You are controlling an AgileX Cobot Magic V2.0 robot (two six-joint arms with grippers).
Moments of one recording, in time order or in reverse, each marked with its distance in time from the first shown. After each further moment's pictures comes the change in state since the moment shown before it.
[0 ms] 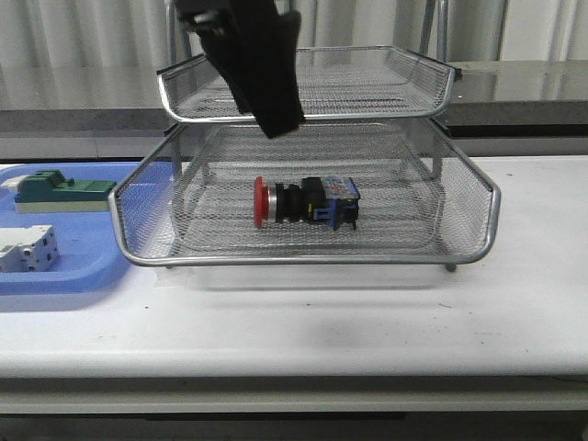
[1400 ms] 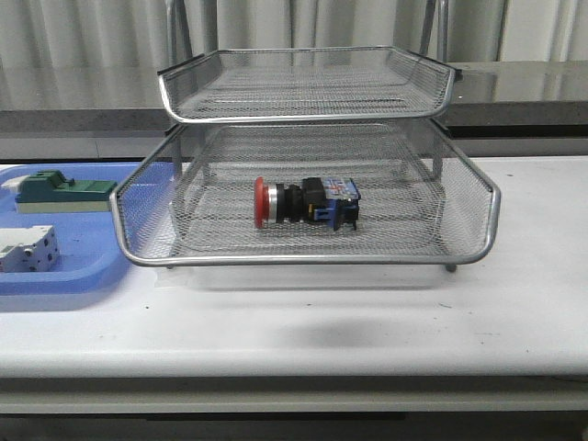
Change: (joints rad) left arm 0.557 -1.223 1.268 -0.088 -0.845 -0.383; right arm 0.000 0.000 0.000 0.000 0.000 0.000
